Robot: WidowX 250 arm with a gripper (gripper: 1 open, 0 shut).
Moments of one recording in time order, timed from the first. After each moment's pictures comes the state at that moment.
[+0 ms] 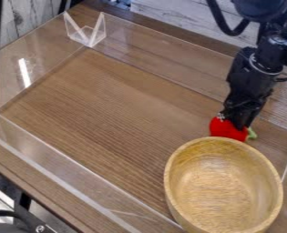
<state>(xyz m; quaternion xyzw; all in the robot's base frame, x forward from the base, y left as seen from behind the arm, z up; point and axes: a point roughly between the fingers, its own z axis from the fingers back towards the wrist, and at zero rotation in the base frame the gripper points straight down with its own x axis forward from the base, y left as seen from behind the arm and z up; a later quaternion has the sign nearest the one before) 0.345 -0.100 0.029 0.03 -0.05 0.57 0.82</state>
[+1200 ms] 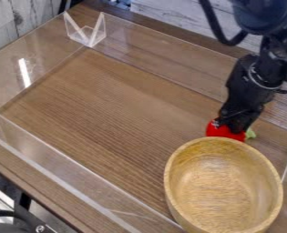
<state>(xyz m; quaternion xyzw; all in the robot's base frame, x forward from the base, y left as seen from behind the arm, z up) 0.320 -0.085 0.031 0.06 -0.07 0.55 0.83</state>
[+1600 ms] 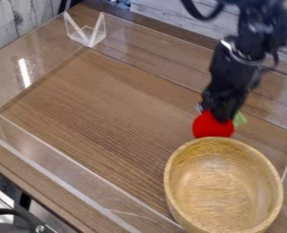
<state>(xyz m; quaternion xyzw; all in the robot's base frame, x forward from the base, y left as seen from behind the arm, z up) 0.313 -0.047 0.076 0.03 -0.04 0.59 0.81</state>
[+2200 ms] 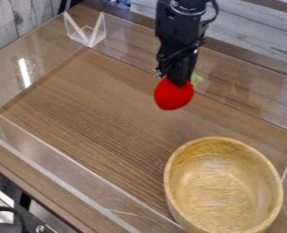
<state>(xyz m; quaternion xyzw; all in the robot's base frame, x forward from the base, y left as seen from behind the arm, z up) 0.317 0.009 0.088 0.00 -0.04 0.69 0.72</state>
